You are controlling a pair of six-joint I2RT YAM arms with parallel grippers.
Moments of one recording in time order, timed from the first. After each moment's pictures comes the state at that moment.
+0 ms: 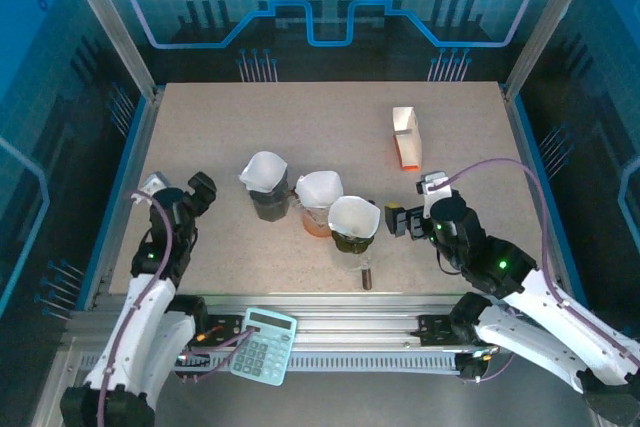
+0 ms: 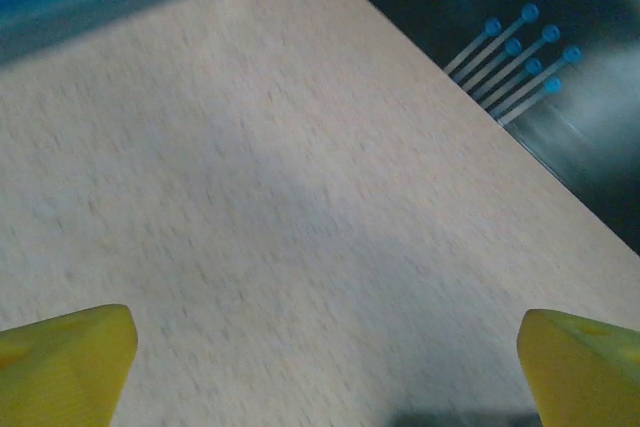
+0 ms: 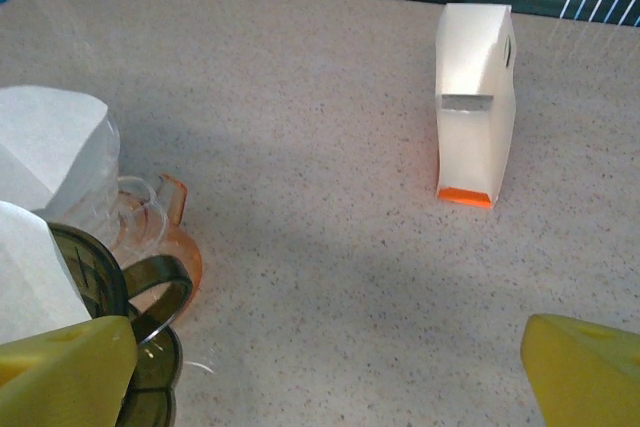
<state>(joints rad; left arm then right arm) 0.00 0.69 0.45 -0.21 -0.31 -0.69 0.77 0.64 0.70 -0.58 0.42 0.29</state>
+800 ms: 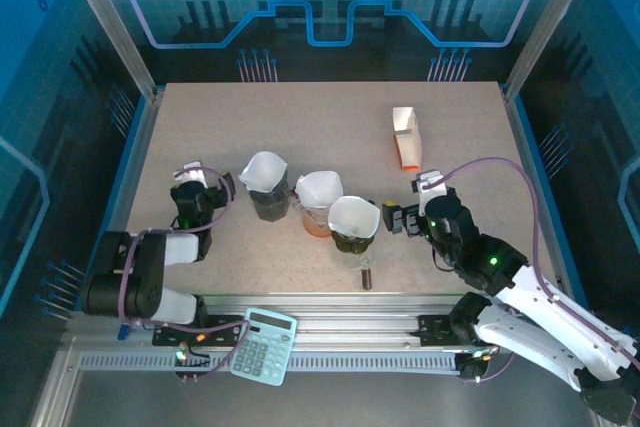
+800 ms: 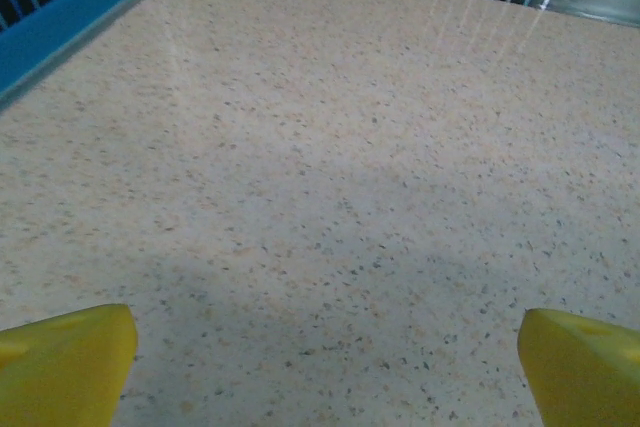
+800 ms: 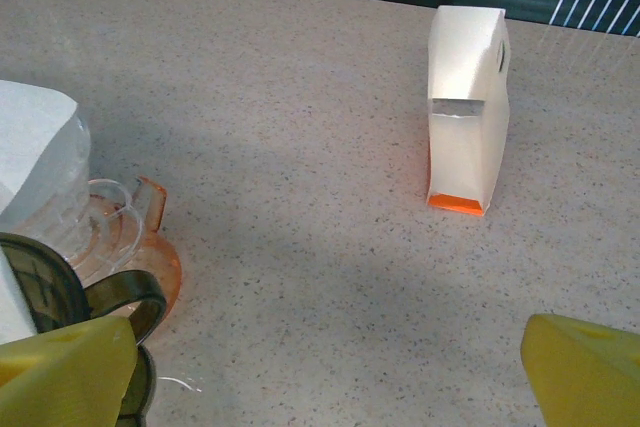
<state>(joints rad) 0.02 1.45 0.29 0.76 -0.20 -0.21 0.75 0.68 0.67 -0.52 0.44 0.25</state>
